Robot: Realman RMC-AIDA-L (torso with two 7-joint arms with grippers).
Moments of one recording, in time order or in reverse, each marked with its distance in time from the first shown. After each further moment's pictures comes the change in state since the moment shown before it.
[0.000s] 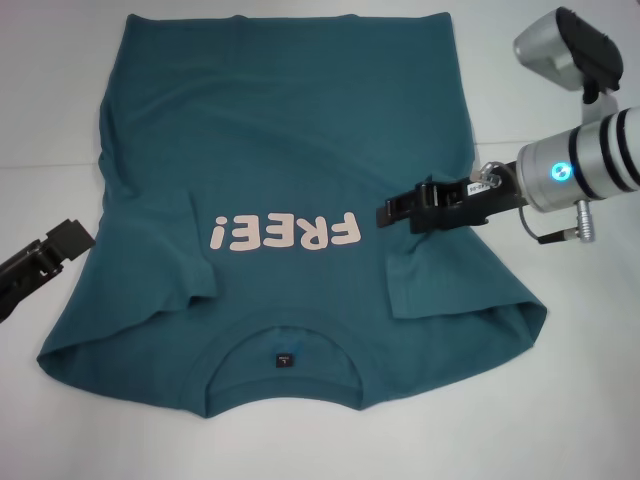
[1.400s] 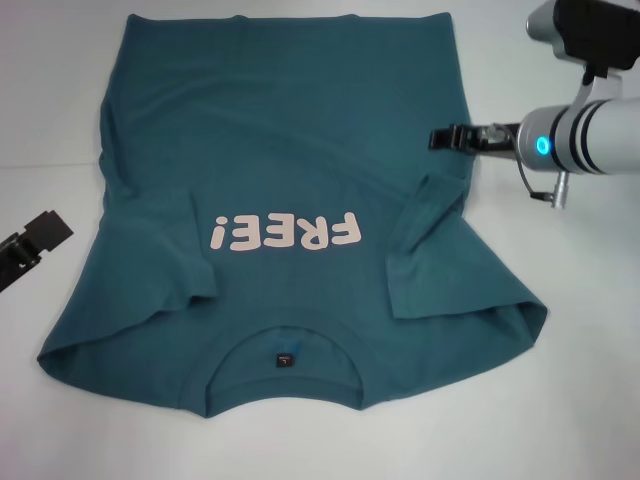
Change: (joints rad) left arm 0.007 0.004 -0.024 0.000 -0.018 0.000 0.000; right arm 0.041 0.068 -0.008 0.100 -0.134 0.632 0.047
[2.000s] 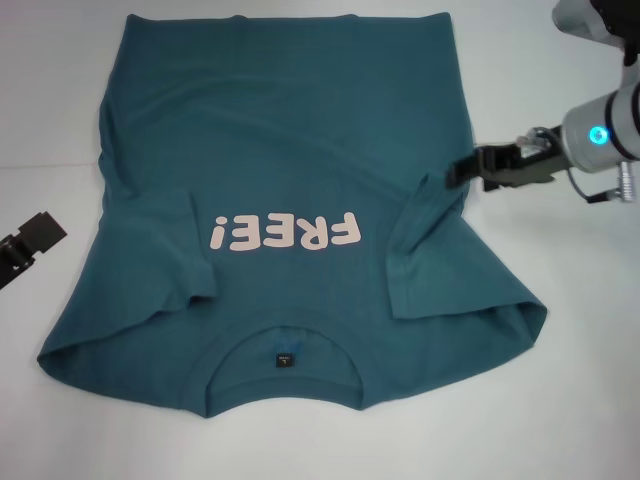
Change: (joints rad) left arm 0.005 0.000 -0.009 0.000 0.000 0.008 -0.002; right arm -0.019 -0.108 0.000 -0.133 -0.087 -0.489 0.079
